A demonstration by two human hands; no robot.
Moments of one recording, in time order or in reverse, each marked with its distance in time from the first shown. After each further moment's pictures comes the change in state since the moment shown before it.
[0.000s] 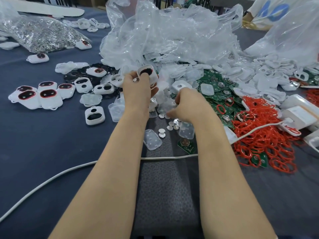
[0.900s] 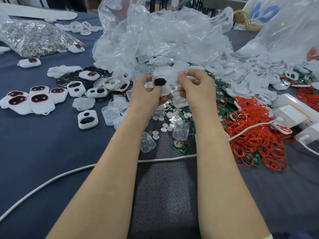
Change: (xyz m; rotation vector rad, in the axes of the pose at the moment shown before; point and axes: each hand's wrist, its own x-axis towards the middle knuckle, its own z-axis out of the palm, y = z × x) left_hand -0.007 -0.012 0.007 0.166 -0.290 0.039; right_hand 0.008 0.012 -0.009 1.058 0.444 -0.028
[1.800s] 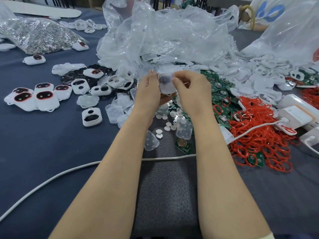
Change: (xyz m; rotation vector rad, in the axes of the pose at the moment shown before) left_hand -0.001 0.003 0.005 -0.025 0.051 -0.030; right_hand -0.001 0.004 0.009 -0.427 -0.084 -0.267
